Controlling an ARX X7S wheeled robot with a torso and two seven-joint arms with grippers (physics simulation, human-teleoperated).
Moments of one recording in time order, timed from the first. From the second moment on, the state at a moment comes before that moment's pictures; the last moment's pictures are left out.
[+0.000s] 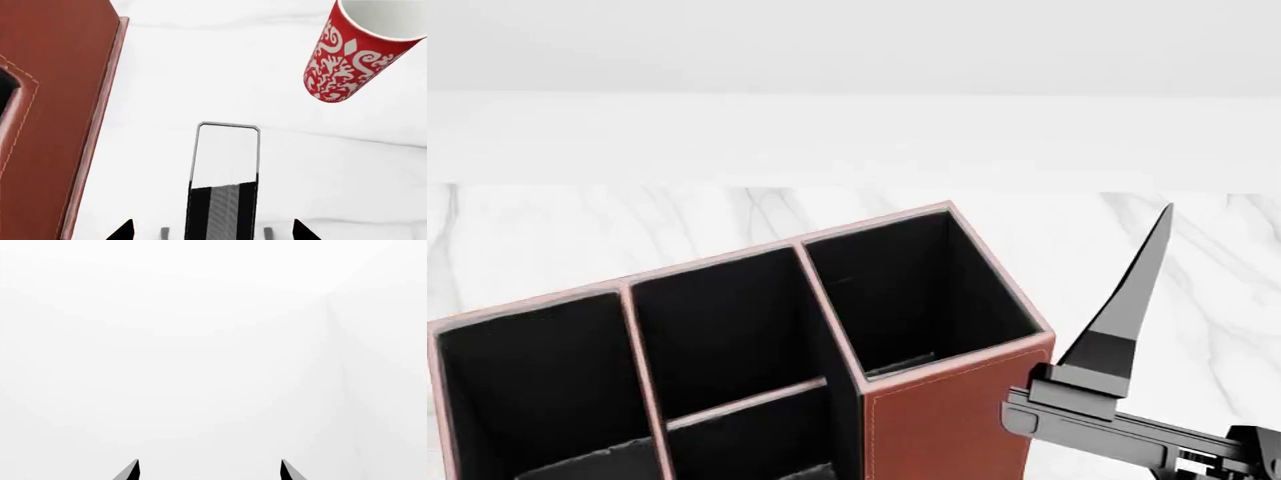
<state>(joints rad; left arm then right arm) -0.67 -0.47 1.05 0.44 -0.90 -1.12 -0.13 0.12 0.36 -0.01 -0.91 0.20 0.38 0.49</state>
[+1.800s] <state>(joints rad) -1.37 -0.65 0.72 0.51 -1.62 -1.44 -0.29 0.12 0.39 -0.02 -0.92 0.22 0.37 0.52</state>
